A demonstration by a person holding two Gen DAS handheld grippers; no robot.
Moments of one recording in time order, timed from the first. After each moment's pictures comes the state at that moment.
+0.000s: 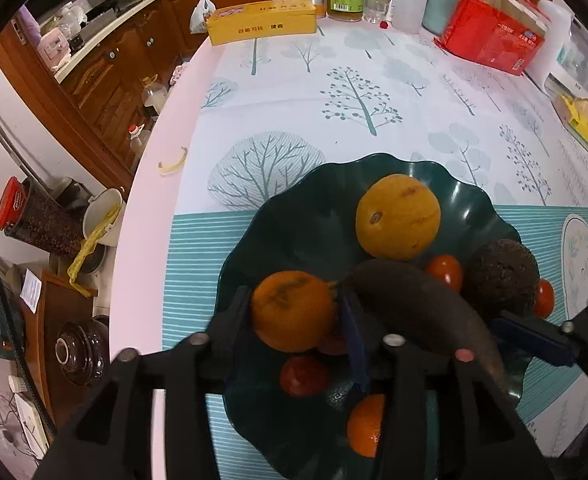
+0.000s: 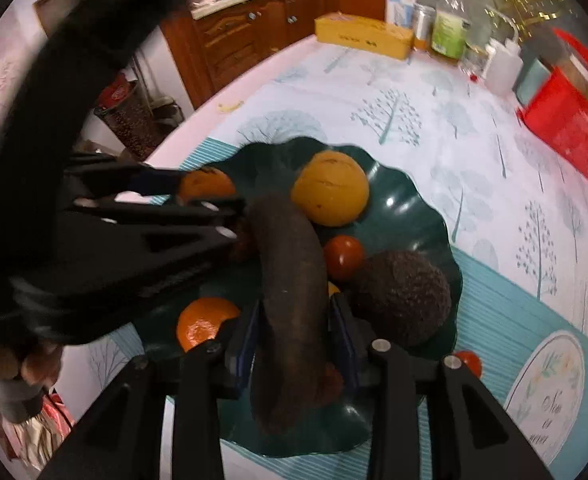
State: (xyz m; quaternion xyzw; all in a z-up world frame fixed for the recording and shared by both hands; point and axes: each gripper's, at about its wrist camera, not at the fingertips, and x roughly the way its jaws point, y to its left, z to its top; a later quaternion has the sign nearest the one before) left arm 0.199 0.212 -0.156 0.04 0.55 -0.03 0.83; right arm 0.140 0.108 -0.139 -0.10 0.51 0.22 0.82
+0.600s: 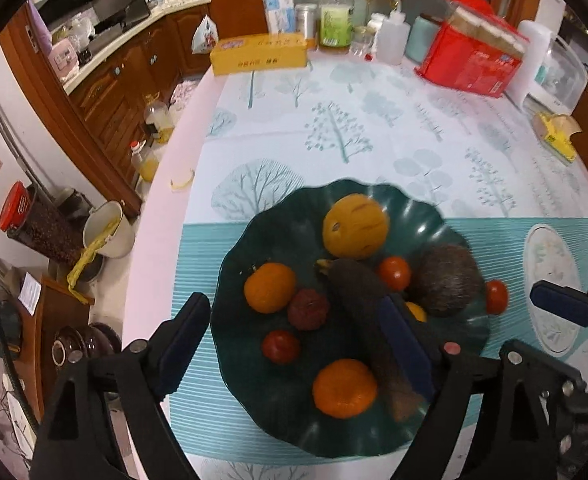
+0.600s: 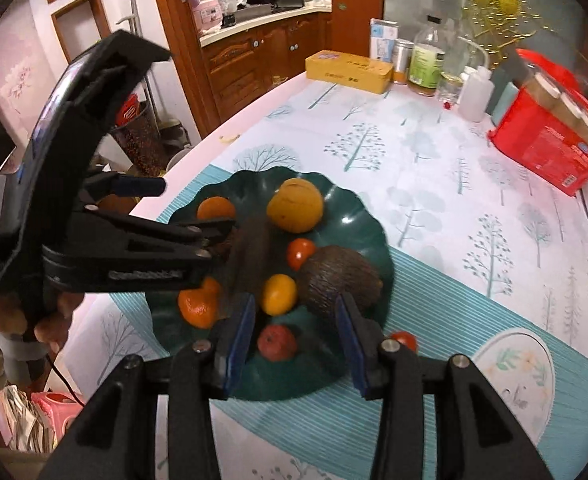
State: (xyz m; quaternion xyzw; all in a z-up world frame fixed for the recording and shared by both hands) left arm 0.159 0.205 -0.103 0.02 0.51 -0.05 0.86; right arm 0.109 0.055 -0.090 -0.10 0.47 0.22 0.85
